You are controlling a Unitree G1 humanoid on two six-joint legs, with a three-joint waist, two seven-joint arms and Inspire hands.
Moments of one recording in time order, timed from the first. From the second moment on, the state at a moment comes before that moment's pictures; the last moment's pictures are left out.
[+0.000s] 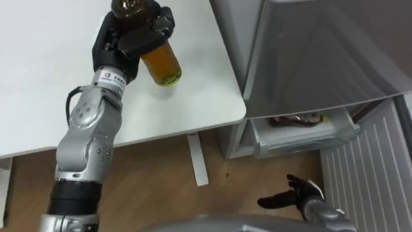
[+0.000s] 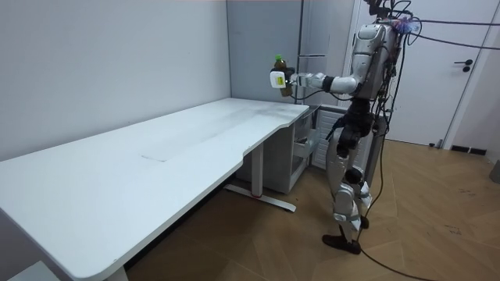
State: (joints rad) left arm -0.02 0.21 0.00 -0.15 -0.52 0.15 -0.01; right arm 0.07 -0.19 0.03 1.01 -0.03 0.04 0.04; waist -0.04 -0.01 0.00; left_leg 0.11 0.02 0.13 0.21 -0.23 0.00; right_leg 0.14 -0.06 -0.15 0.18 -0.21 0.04
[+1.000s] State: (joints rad) left arm 0.21 0.23 -0.02 -0.25 -0.64 0.15 -0.21; right arm 0.15 -0.24 0.13 0.35 -0.12 0.07 0.50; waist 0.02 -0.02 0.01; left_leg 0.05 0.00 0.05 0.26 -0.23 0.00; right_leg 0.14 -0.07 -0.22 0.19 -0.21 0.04
